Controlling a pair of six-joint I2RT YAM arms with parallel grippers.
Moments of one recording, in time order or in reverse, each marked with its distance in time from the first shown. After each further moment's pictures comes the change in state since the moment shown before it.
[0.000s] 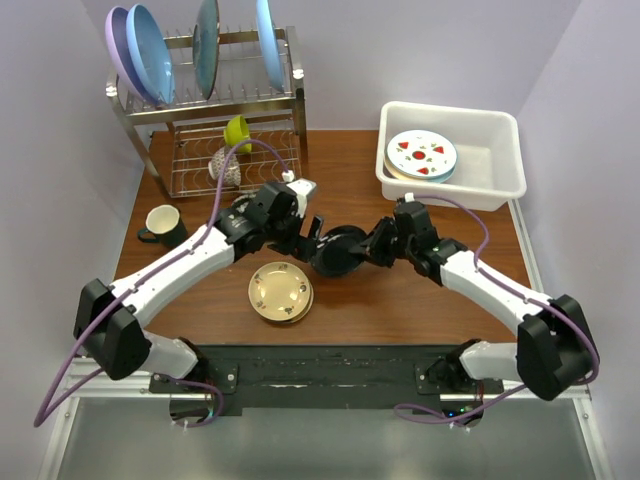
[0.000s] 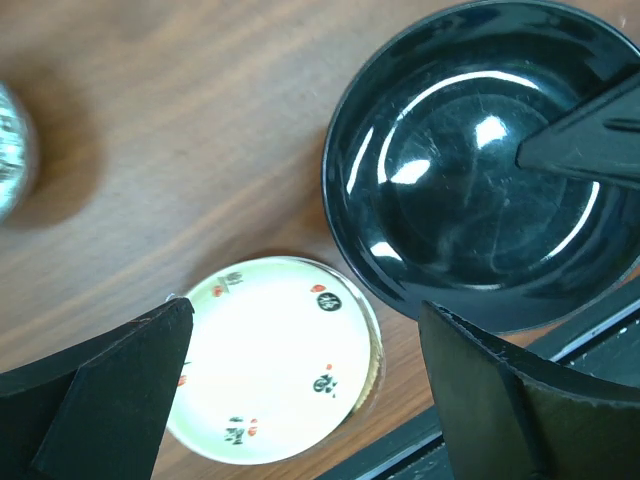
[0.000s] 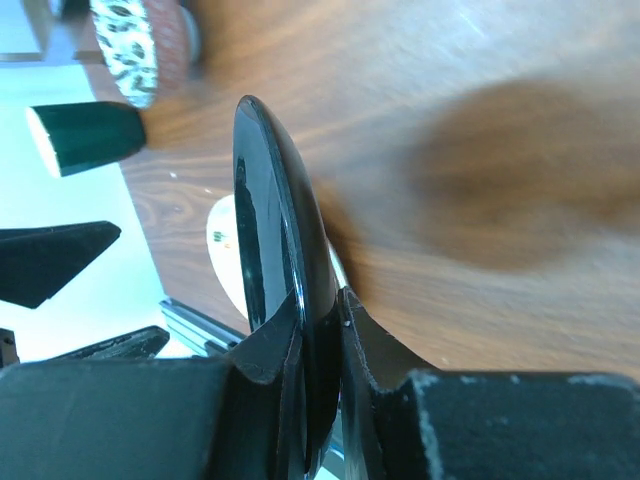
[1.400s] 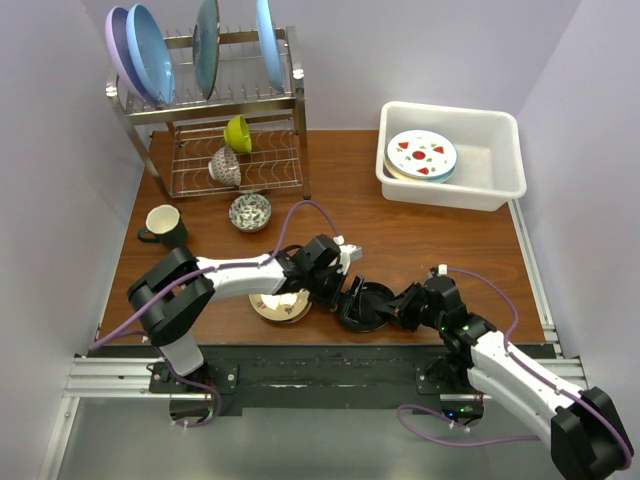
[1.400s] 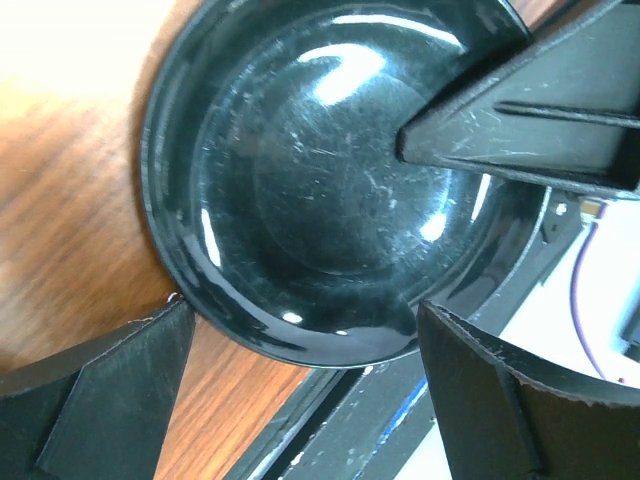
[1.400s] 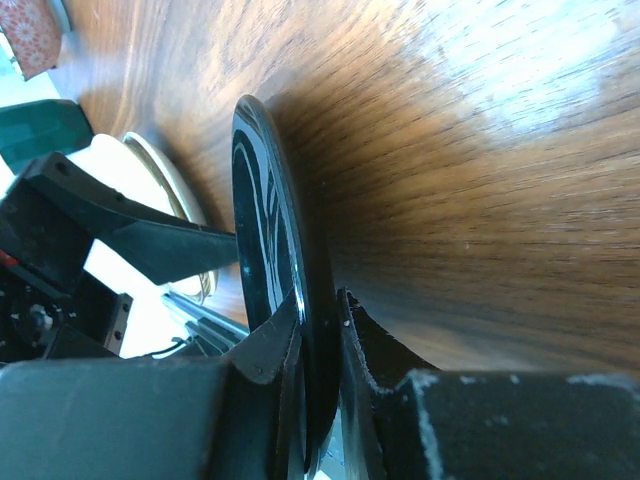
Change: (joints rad) left arm -0.227 0.288 -0.251 0.468 0.412 -0.274; right arm -0.004 -0.568 -0.646 0.079 0.002 0.225
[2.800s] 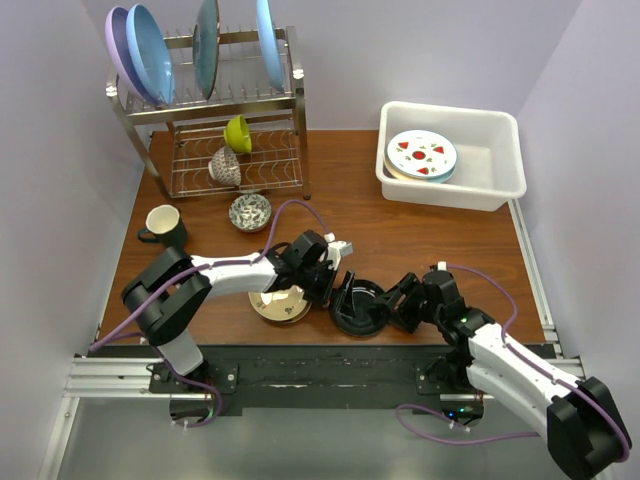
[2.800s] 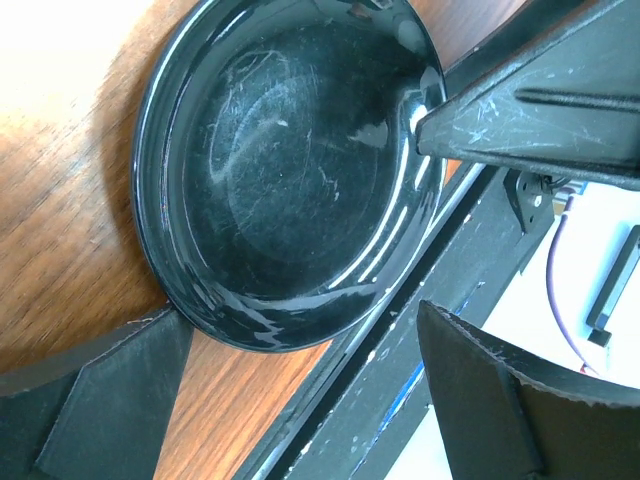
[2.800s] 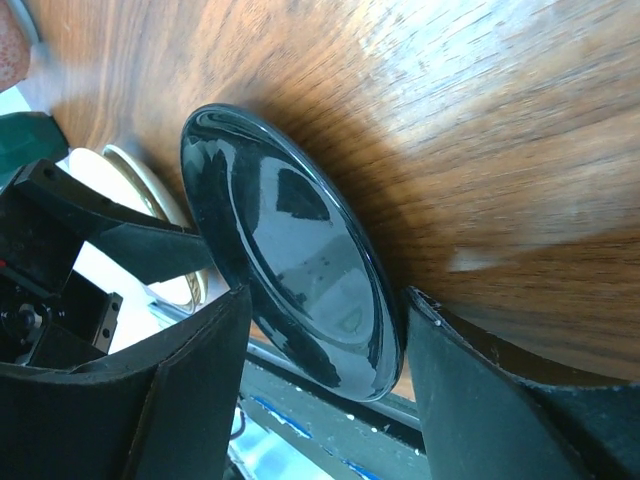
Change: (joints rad) left arm 0.072 -0.019 -0.066 0.072 0.103 0.005; right arm -0.022 0.081 0.062 -0.055 -0.004 -0.023
